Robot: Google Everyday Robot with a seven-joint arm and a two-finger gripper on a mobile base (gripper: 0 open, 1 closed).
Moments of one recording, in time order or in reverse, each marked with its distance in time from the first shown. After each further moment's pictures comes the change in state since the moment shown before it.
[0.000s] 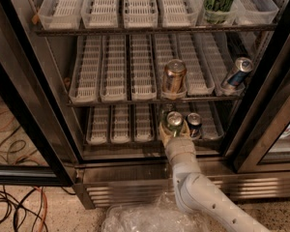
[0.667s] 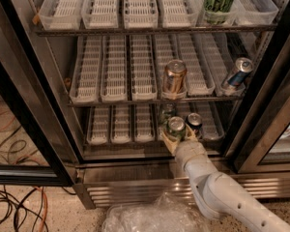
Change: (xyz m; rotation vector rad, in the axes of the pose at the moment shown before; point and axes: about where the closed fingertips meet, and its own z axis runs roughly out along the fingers) arm -0.002 -0.003 -0.030 -0.187 0.096 -0.089
